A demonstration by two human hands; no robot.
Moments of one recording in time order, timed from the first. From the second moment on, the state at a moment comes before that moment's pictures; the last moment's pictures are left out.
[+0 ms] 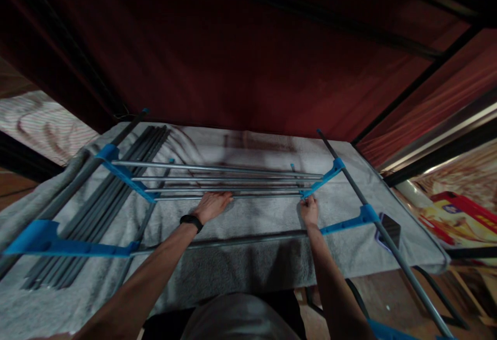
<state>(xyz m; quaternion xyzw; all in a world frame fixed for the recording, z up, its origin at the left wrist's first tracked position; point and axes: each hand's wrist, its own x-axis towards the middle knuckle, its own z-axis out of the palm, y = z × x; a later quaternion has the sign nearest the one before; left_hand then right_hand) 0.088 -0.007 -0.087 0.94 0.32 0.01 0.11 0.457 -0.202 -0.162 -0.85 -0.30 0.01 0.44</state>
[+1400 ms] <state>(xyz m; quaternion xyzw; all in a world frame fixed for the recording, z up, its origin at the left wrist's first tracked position) 0.090 -0.011 -0.075 0.93 0.34 0.00 0.14 0.453 -0.207 -0.157 -0.87 -0.31 0.00 0.39</state>
